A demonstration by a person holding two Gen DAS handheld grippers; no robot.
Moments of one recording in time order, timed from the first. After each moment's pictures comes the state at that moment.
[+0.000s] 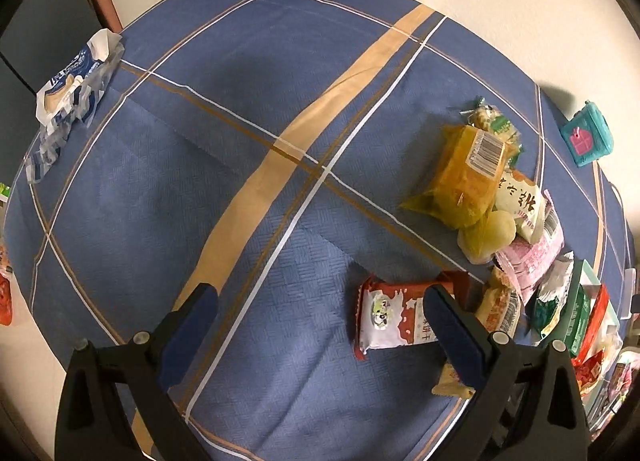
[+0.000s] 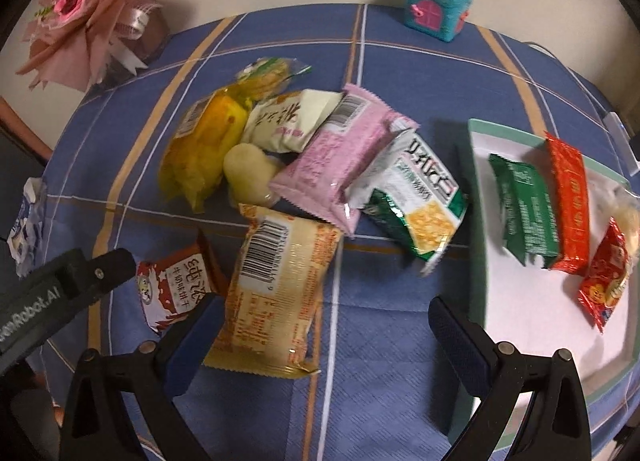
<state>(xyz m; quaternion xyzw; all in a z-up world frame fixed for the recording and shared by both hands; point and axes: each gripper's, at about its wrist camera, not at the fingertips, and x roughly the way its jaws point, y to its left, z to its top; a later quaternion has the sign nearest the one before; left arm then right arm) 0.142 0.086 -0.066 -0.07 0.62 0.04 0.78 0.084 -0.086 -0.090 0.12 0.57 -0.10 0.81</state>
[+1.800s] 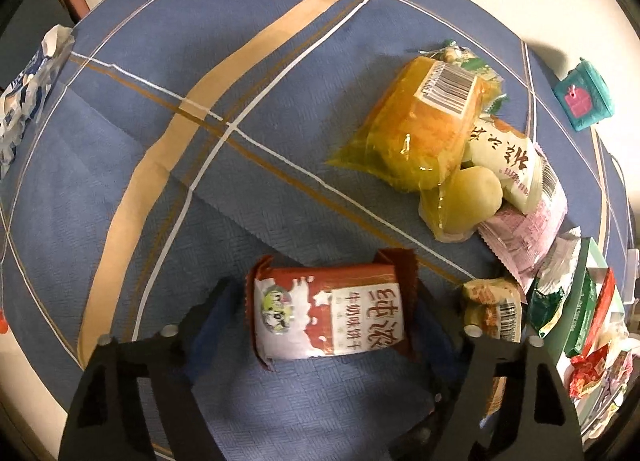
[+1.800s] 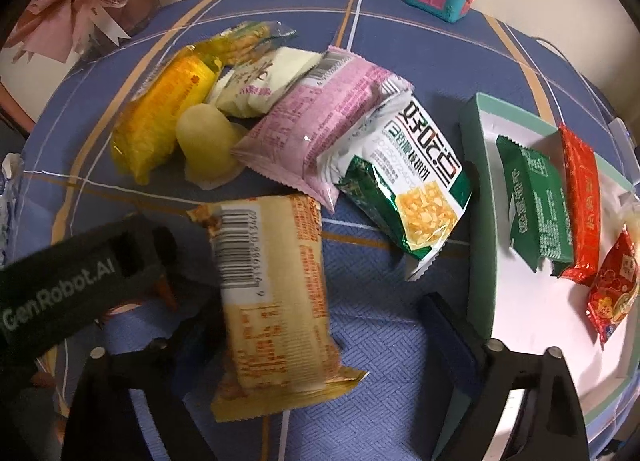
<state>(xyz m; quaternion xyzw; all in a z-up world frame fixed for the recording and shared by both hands) 0.134 0.029 -0.104 -0.06 0.64 0.01 0.76 0.091 -0.097 -0.123 0.09 0.59 -0.10 0.80</state>
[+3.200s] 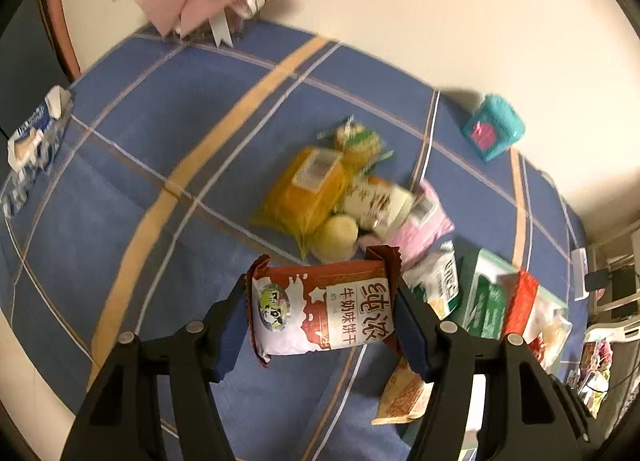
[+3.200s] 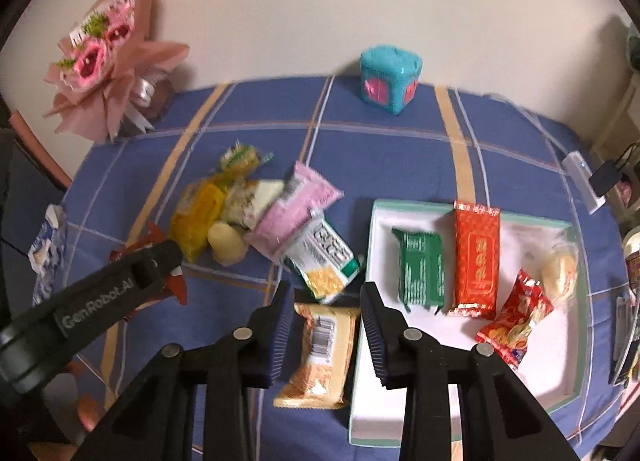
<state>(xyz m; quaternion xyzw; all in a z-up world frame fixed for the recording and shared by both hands) 0.102 0.004 -0.003 -0.07 0.57 -0.05 0.81 0.058 -0.153 0.001 0.11 0.52 -0.10 0.84</state>
